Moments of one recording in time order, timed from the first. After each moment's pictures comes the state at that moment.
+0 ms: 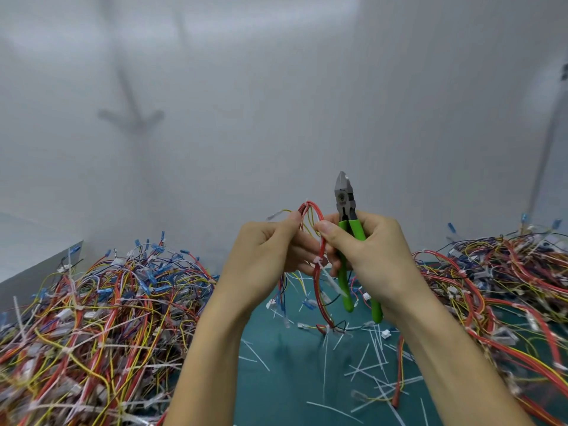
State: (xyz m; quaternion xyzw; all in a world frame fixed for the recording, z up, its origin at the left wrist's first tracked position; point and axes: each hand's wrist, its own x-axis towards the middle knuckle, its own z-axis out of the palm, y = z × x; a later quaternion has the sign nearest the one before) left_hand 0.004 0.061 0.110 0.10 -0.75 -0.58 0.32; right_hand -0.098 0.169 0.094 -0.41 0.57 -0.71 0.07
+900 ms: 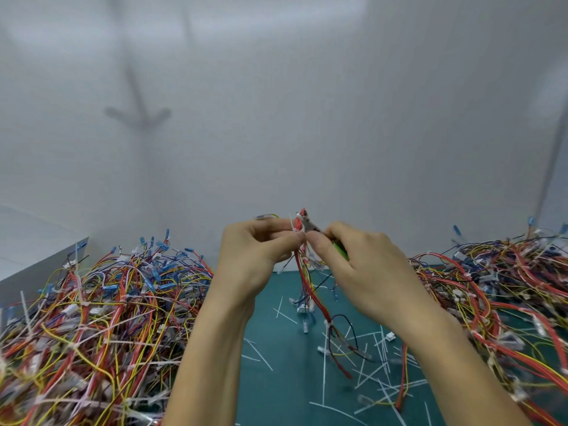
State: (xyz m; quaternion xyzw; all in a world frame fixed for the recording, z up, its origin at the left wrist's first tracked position) left_hand 0.005 0.046 0.102 0.14 -0.69 -0.59 0.40; right_hand -0.093 0.172 0.092 -0.49 0.78 -0.36 -0.15
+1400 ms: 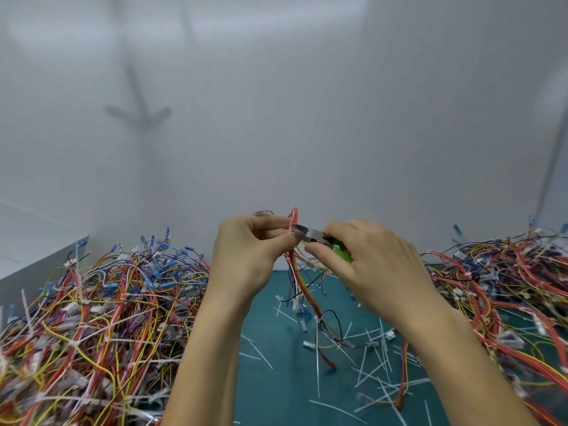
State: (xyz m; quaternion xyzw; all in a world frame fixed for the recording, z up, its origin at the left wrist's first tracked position) left_hand 0.006 0.038 0.100 0.16 -0.73 -0.51 0.42; right_hand -0.102 0.176 0.089 -0.51 0.79 -0.25 -0.25
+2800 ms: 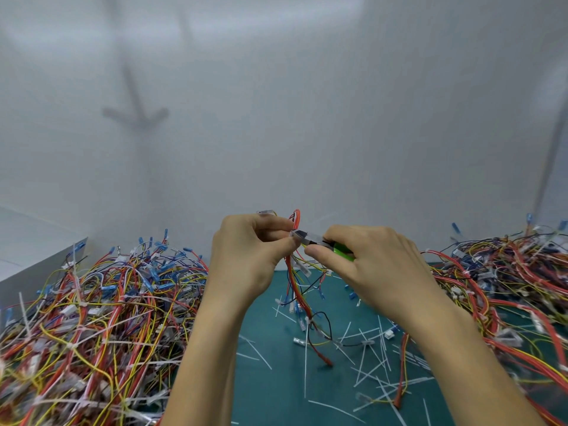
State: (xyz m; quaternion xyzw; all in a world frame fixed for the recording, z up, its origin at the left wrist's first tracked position) left_hand 0.008 0.041 0.103 0.18 -0.78 -0.43 0.42; right_hand -0.105 0.180 0.092 -0.51 0.78 -0.27 -0.24
